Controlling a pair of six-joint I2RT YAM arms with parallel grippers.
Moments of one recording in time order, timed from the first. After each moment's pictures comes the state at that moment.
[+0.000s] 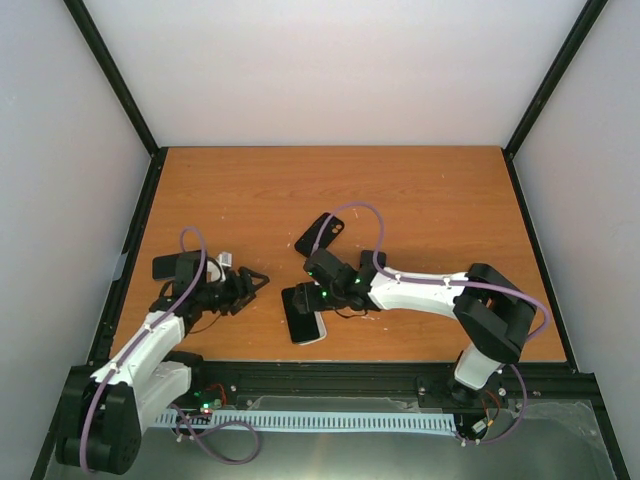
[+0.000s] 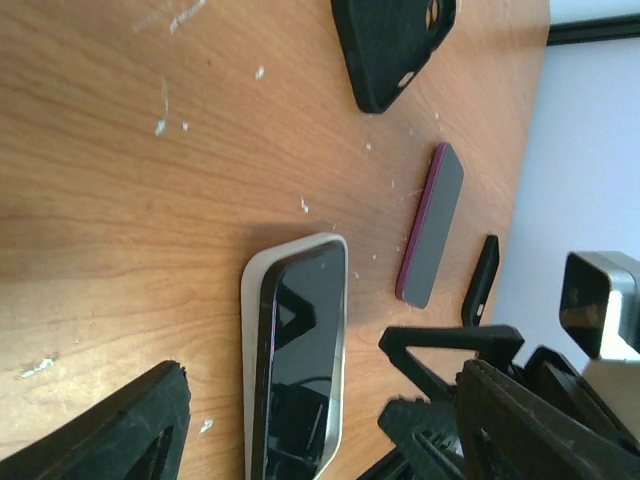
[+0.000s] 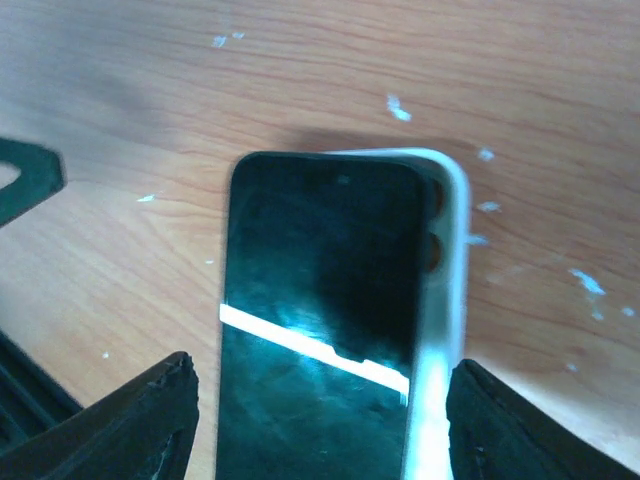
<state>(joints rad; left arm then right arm) -0.13 0.91 0.33 -0.23 0.68 -0.85 1.03 1.66 0.98 -0.28 -0.09 0.79</state>
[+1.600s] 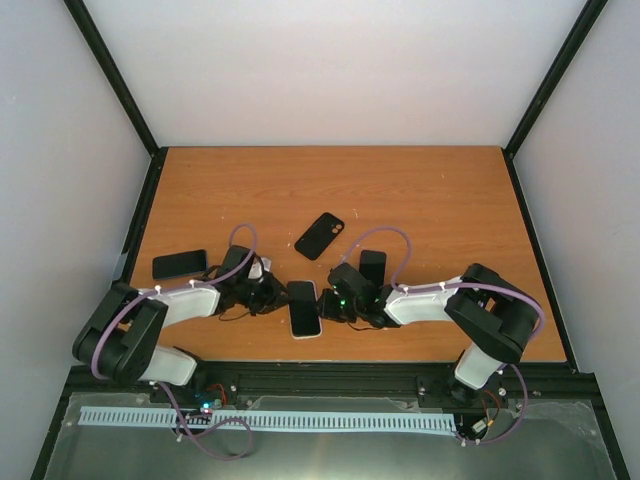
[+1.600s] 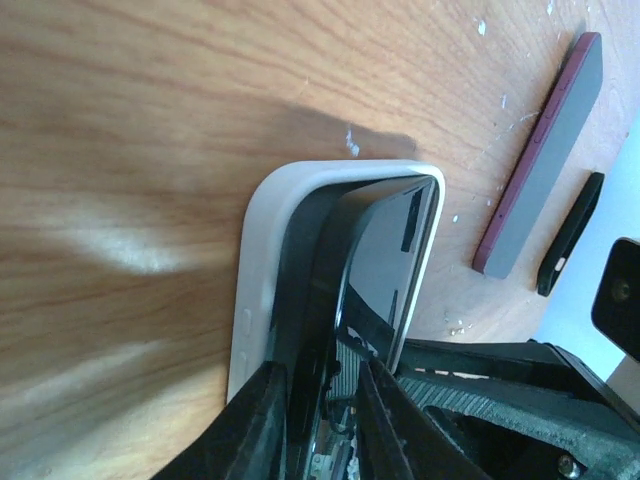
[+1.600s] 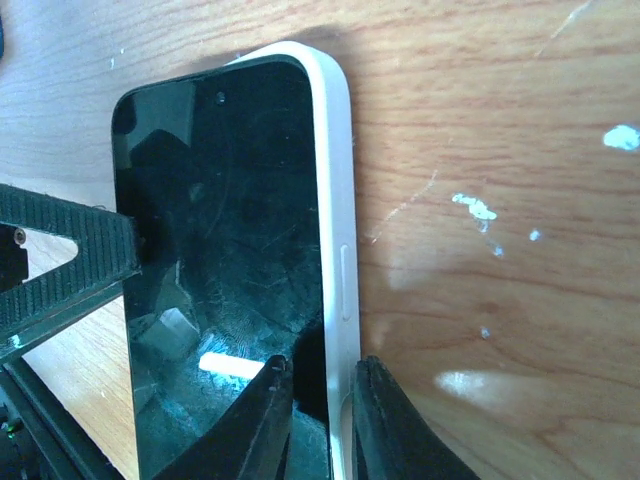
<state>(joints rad) -0.44 1.39 0.42 0.03 0.61 -1.00 0.97 1.64 0.66 0.14 -0.17 1.04</state>
